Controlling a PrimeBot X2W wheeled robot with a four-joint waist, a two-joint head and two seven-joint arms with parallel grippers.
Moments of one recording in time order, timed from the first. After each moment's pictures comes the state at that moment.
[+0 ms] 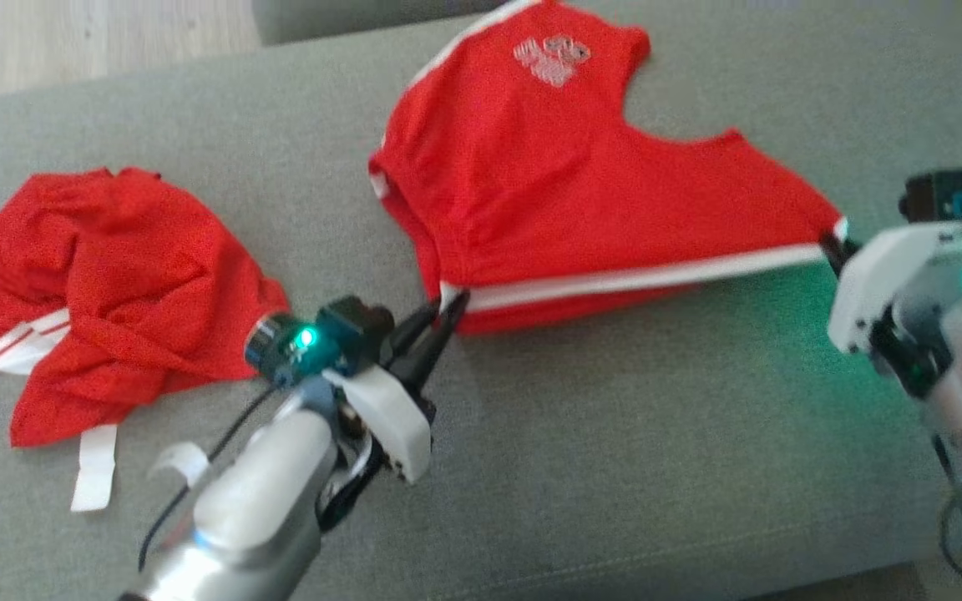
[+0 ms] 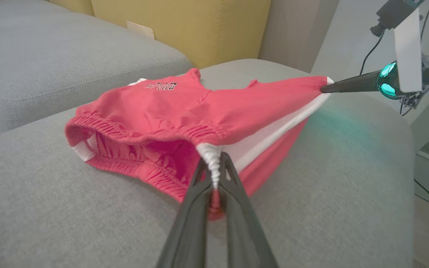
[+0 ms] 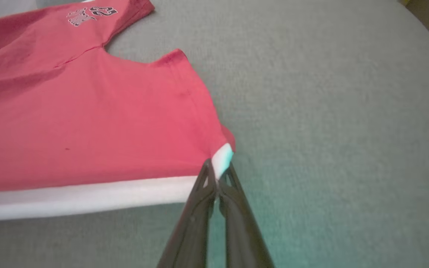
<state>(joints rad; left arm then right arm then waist) -0.52 0.17 -0.77 0.55 -0.41 -0.13 -0.25 -0.71 -0.35 0.38 0.95 0.52 0.13 0.26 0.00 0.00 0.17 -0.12</state>
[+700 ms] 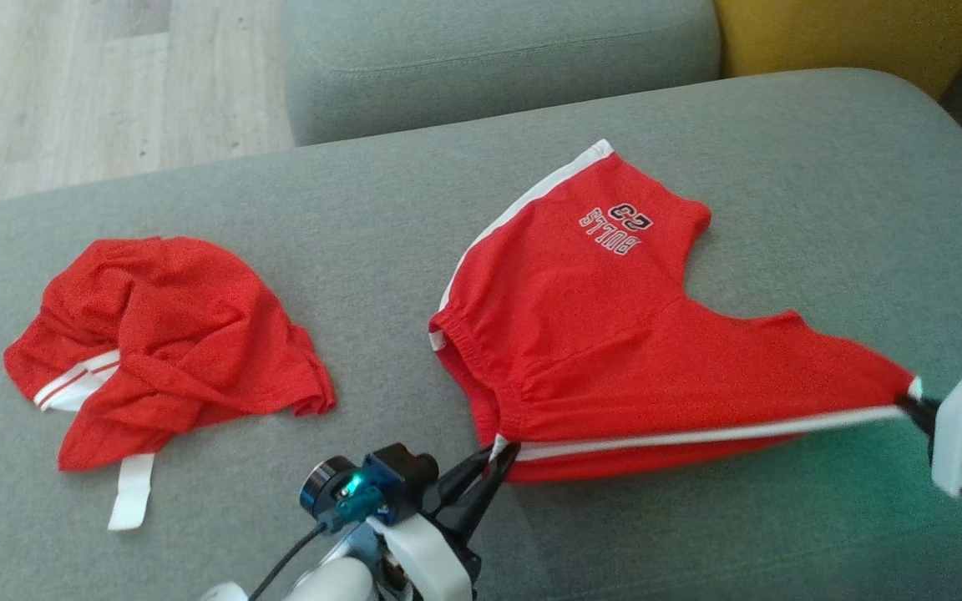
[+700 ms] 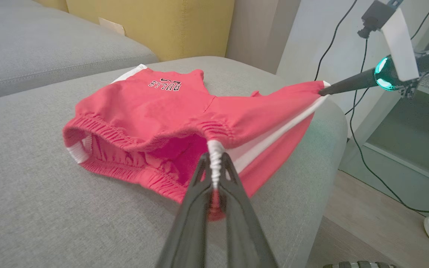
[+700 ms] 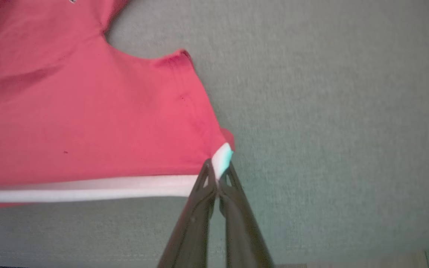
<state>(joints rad) -0.22 0.14 -0.80 0.42 -0.38 -0.13 -0.25 -0.23 -0.60 0.27 0.46 0.69 0.13 0.62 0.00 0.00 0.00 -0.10</state>
